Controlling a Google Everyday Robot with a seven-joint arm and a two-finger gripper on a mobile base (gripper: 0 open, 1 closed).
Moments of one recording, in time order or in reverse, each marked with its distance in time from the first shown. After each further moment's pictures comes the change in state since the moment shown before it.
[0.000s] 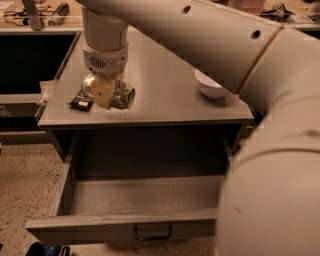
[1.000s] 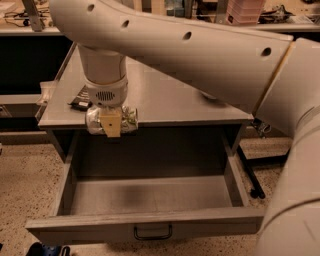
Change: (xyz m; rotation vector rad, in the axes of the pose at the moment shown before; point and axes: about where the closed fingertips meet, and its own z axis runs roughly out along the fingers) arm 0.034 0.052 0.036 -0.045 0.112 -0.361
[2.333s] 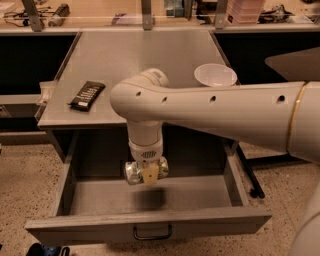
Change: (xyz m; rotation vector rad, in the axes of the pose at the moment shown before) arm 0.083 0.055 0.144 -0.141 0.052 -0.148
